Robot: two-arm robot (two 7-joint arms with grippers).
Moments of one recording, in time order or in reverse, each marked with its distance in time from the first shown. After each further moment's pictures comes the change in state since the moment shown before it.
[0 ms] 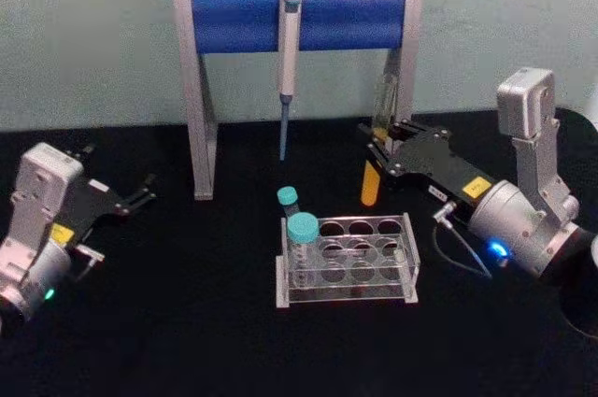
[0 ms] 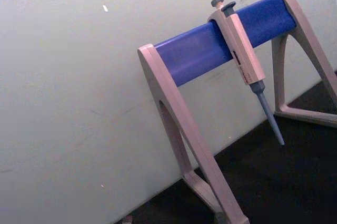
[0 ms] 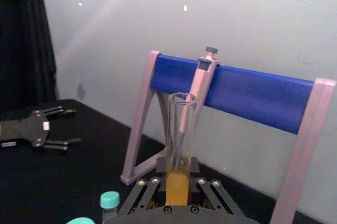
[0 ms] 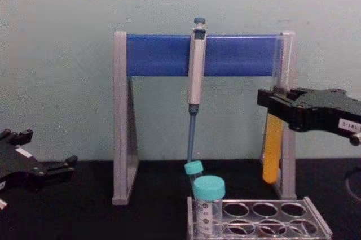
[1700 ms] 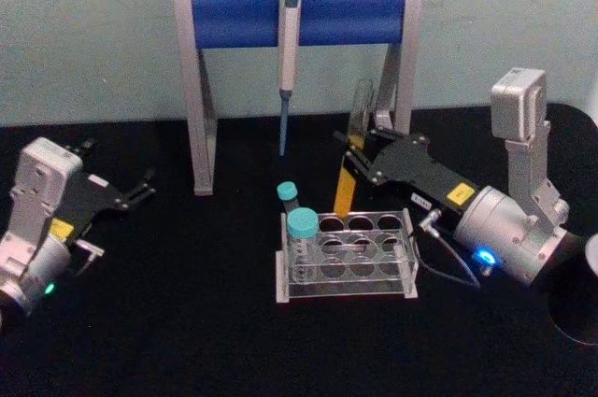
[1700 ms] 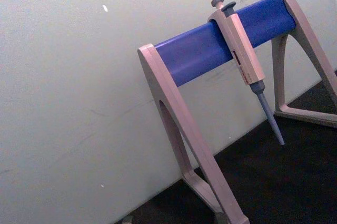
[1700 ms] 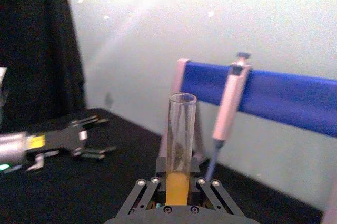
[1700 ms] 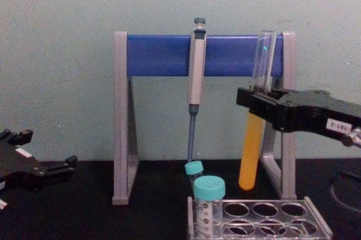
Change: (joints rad) left arm 0.000 0.000 0.000 0.000 0.000 0.000 0.000; right arm -0.016 0.038 -0.055 -0.058 0.105 0.022 0.031
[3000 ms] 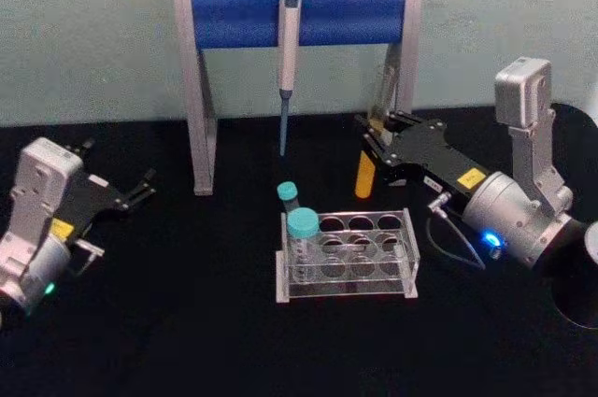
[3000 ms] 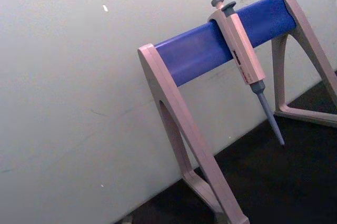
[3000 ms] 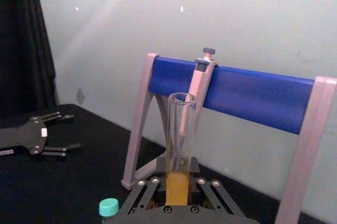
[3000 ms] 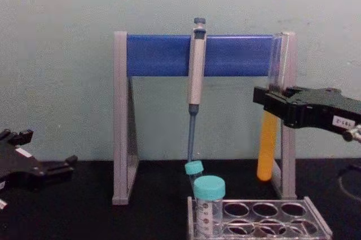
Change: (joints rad) left arm 0.000 0.000 0.000 0.000 0.000 0.000 0.000; right arm 0.039 -0.033 0.030 0.079 -0.063 -0.025 -0.045
